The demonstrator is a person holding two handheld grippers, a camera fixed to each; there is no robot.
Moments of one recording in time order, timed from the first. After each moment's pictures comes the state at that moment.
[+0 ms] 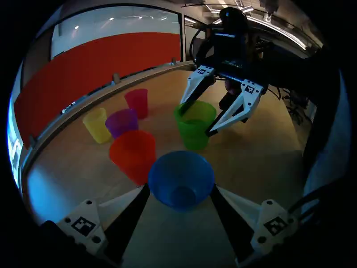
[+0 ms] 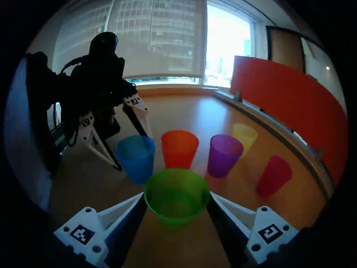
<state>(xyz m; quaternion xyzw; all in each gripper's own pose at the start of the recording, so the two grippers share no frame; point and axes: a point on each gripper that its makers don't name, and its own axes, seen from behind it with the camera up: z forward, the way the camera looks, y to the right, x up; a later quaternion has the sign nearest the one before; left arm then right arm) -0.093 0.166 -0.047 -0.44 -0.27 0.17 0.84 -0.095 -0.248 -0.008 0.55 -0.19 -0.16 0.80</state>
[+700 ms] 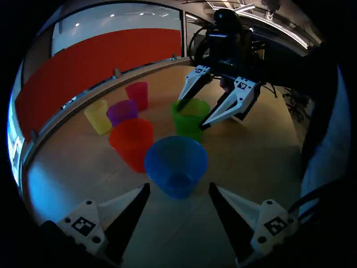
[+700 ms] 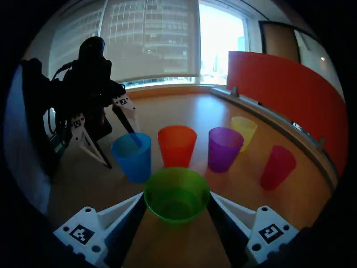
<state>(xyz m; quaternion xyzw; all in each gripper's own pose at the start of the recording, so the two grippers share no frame) -0.100 0.151 -0.062 -0.44 -0.28 0.17 0.84 -0.104 -0.249 -0.009 0.54 -0.21 -0.13 0.80</state>
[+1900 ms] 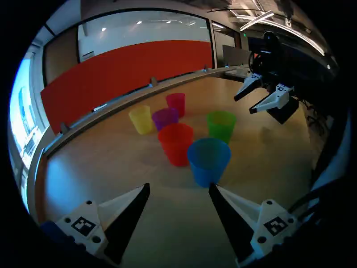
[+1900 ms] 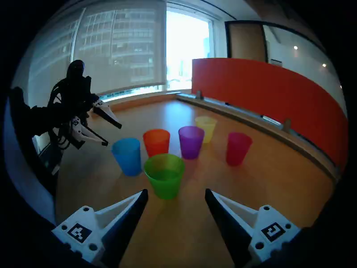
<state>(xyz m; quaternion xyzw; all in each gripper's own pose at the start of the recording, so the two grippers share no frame) -0.059 0.087 -0.059 -0.32 -0.24 0.16 0.90 -0.060 -0.172 -0.044 0.42 -0.20 -0.08 0.88</state>
